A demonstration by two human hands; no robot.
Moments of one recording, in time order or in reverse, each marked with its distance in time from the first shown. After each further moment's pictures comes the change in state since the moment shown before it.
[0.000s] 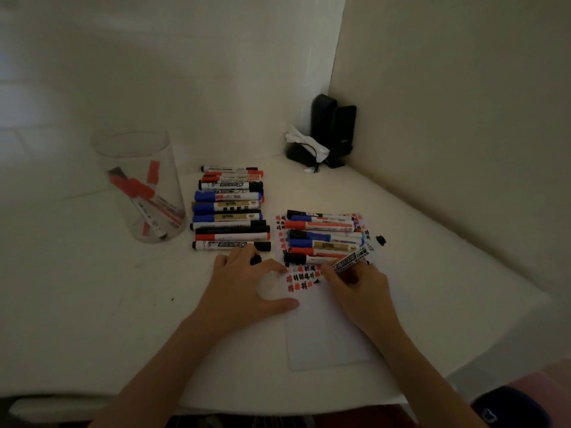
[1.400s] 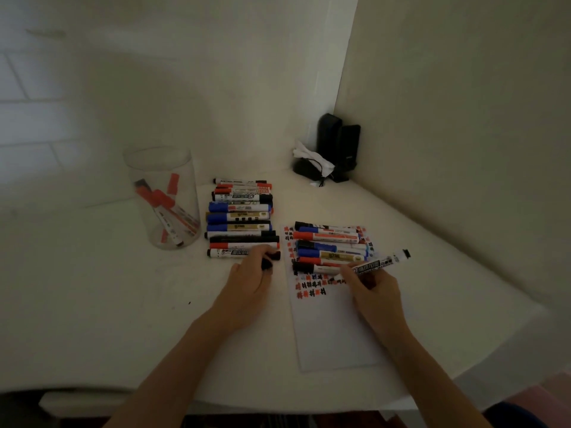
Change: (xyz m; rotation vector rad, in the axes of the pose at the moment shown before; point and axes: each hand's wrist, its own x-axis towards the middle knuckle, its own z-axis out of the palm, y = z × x) left_hand 0.003 -0.008 -0.002 -0.551 0.105 -0.085; right_hand 0.000 -0.004 -0.006 0.283 0.081 0.180
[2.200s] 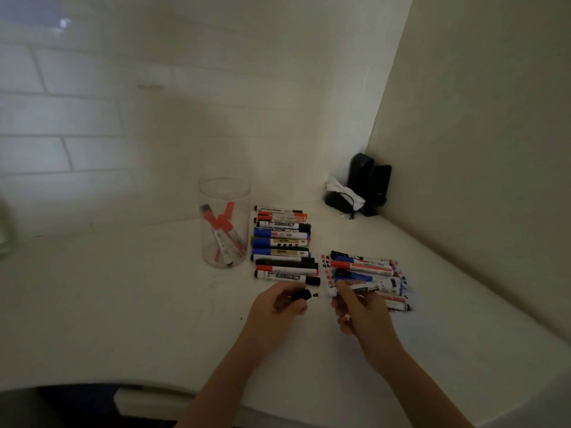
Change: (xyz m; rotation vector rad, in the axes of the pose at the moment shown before) left_hand -0.034 -0.011 -0.027 -0.478 0.127 0.015; right_hand -0.034 -0.065 0.063 0.283 -0.243 0.178
